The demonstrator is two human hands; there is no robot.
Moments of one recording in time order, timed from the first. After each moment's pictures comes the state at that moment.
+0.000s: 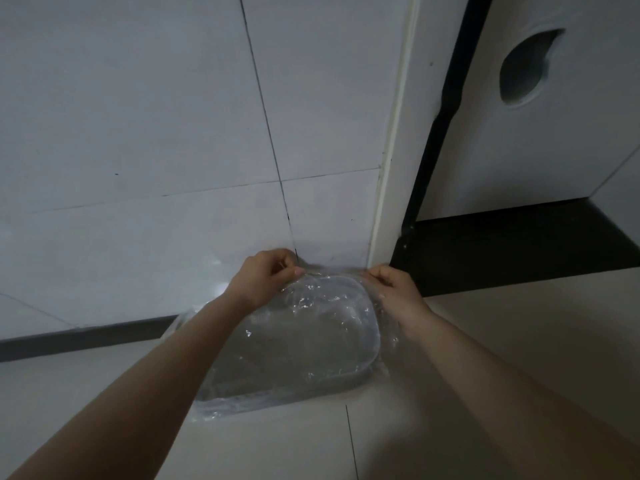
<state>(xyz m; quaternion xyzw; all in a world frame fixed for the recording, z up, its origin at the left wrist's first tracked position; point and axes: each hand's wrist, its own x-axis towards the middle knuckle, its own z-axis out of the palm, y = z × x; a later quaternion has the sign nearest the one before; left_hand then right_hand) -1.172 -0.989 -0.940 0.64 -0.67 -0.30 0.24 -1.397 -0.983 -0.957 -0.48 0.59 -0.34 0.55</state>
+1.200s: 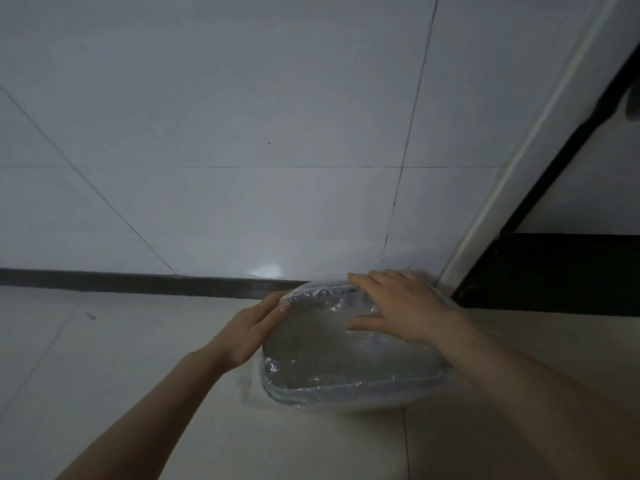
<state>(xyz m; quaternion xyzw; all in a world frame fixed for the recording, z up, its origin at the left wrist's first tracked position) -1.057 -0.841 -0.958 0.66 -0.59 -0.40 0.23 -1.304 -0.947 -0.927 -0.92 0.37 0.07 0.13</state>
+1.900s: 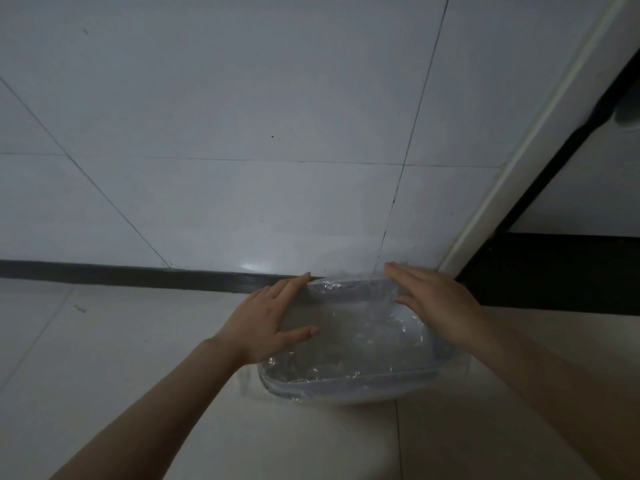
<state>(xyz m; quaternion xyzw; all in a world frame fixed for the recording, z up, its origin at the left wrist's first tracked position) -1.078 -0.845 -0.942 0.65 -0.73 -0.20 0.11 -1.352 -0.951 -0.941 -0.89 0.42 -0.10 0.16</state>
